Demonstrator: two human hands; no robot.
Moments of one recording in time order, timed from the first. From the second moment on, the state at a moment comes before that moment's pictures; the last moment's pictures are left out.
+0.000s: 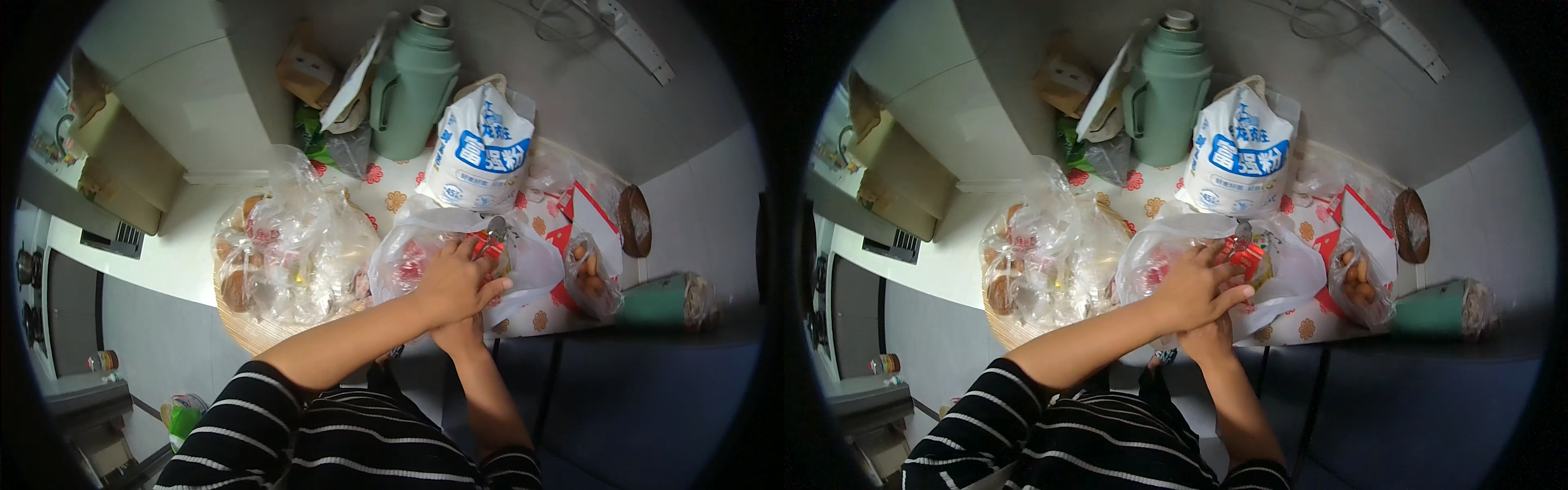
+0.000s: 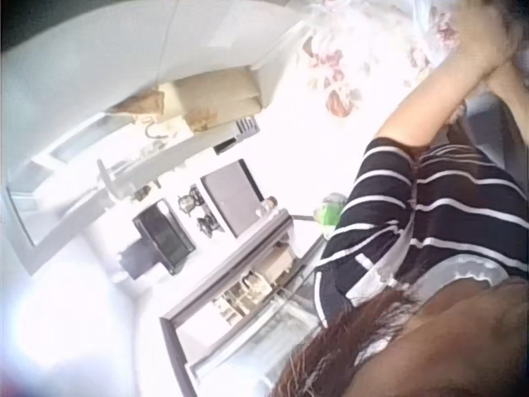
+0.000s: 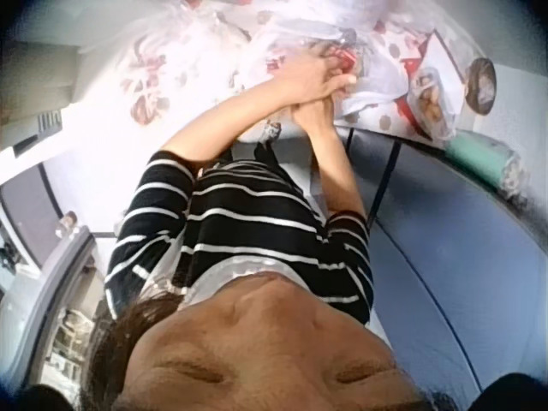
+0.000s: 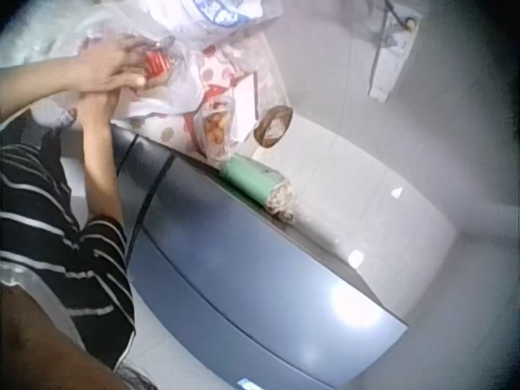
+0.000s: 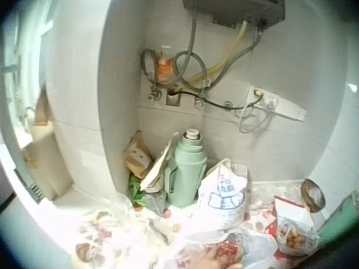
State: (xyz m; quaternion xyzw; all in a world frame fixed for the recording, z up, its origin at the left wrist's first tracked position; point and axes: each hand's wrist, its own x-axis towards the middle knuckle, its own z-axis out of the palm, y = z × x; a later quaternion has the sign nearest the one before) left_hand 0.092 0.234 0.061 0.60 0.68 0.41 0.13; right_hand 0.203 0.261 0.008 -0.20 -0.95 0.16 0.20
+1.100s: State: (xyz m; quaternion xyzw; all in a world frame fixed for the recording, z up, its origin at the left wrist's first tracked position) left_hand -0.075 0.063 0.027 0.41 0.83 0.35 -0.16; right_hand 0.089 0.185 0.046 -0.36 -0.63 0.64 0.26
